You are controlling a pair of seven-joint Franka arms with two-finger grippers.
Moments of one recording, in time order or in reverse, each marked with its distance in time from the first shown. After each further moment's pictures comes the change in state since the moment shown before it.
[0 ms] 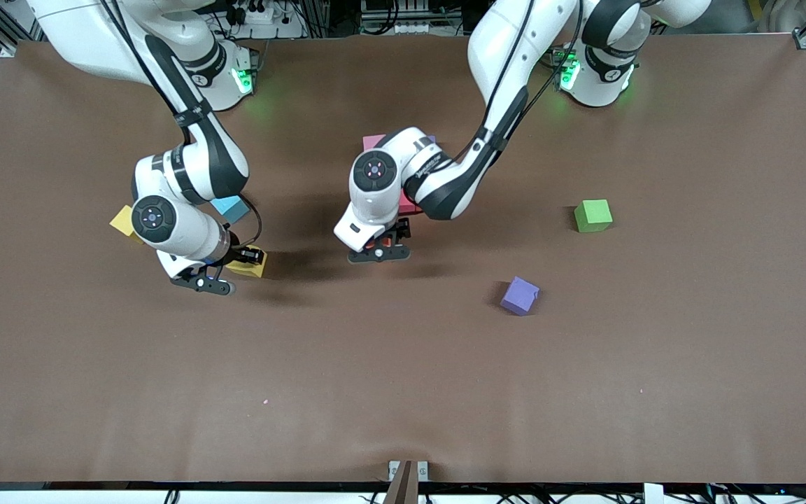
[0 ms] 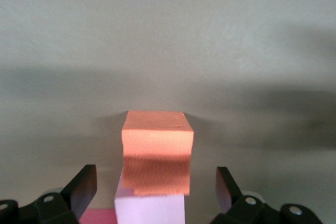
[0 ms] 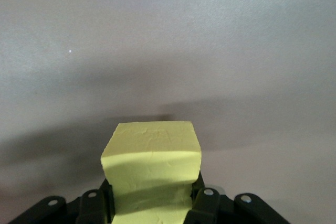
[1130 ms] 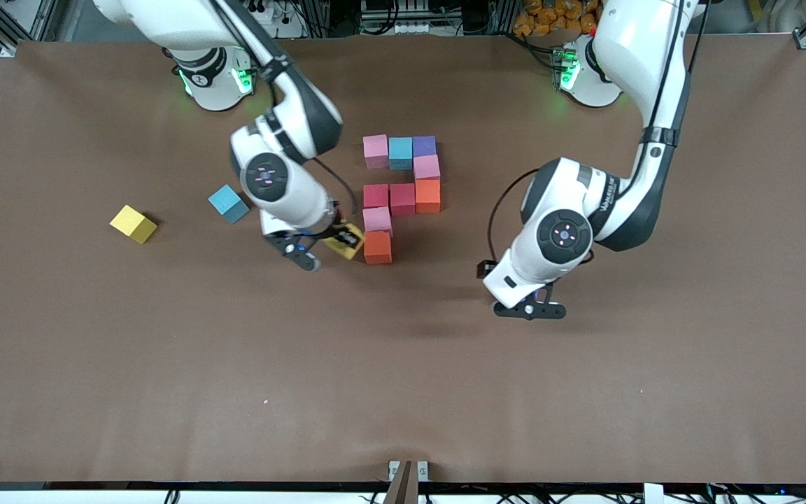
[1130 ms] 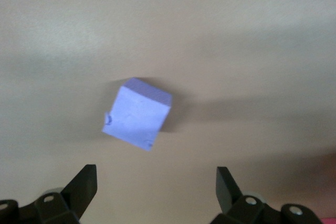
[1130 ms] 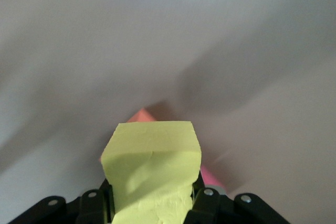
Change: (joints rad) left arm 0.339 -0.268 0.079 -0.306 0.046 -0.150 0.586; right arm 0.360 0.104 0.008 0.306 0.150 -0.098 0.795
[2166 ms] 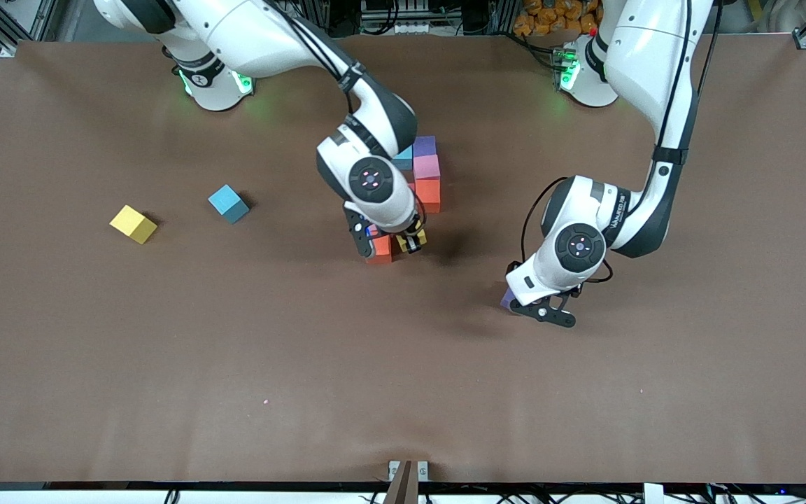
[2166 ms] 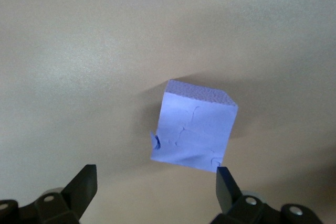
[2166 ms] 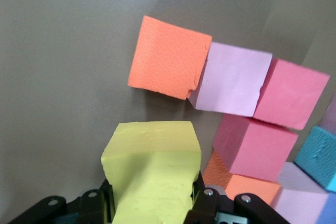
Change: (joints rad) left arm 0.058 0.000 -0.006 -0.159 0.056 0.175 0.261; right arm 0.182 0.246 -0.017 0.308 -0.064 -0.035 0.736
